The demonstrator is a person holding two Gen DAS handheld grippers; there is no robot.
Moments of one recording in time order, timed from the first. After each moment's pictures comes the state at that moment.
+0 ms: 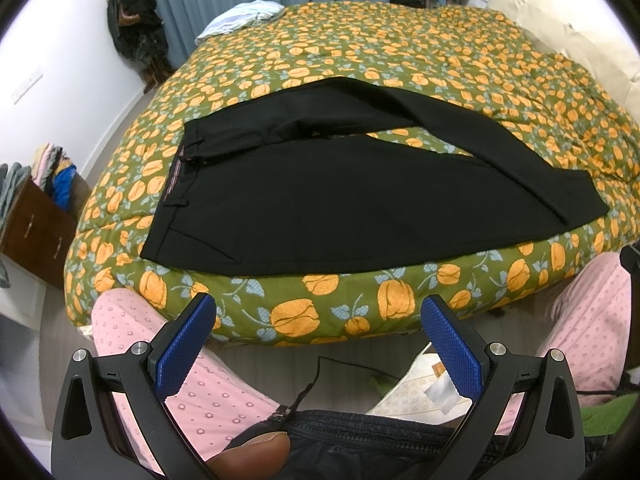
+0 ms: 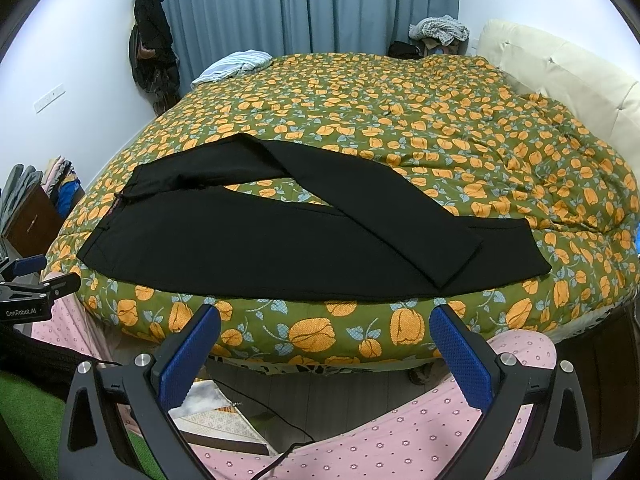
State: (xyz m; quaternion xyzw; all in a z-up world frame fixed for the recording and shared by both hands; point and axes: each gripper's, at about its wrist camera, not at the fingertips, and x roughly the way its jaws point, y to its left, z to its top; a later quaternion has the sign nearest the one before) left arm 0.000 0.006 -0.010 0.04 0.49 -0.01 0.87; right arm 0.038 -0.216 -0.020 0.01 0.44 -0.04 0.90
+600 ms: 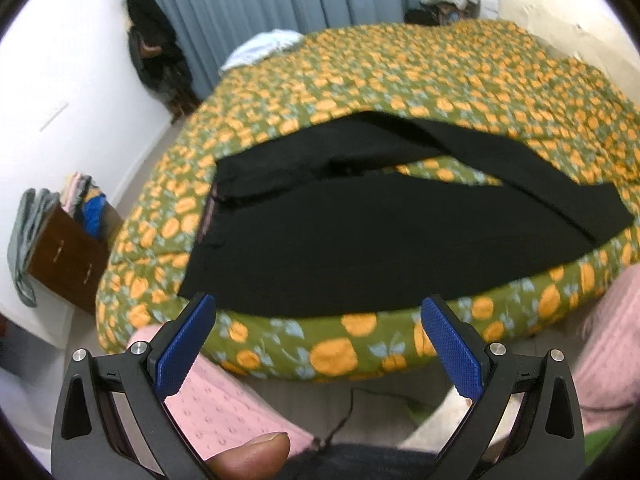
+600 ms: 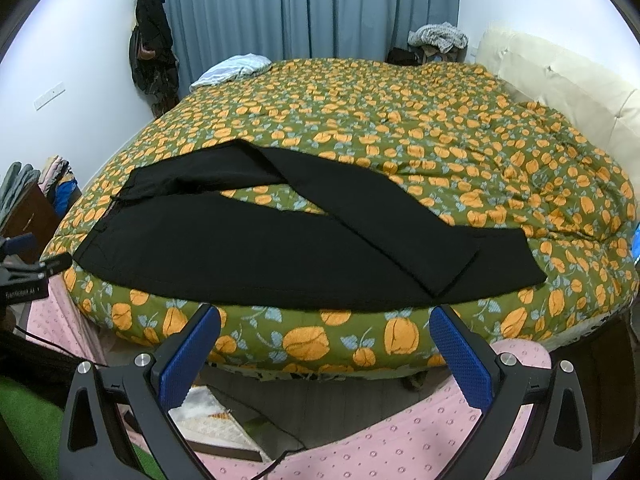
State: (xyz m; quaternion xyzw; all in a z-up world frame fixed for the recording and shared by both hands) left arm 0.016 0.011 0.013 0.09 0.43 0.04 0.90; right arm 0.043 -0.221 -0.015 0.00 0.42 -0.04 0.91
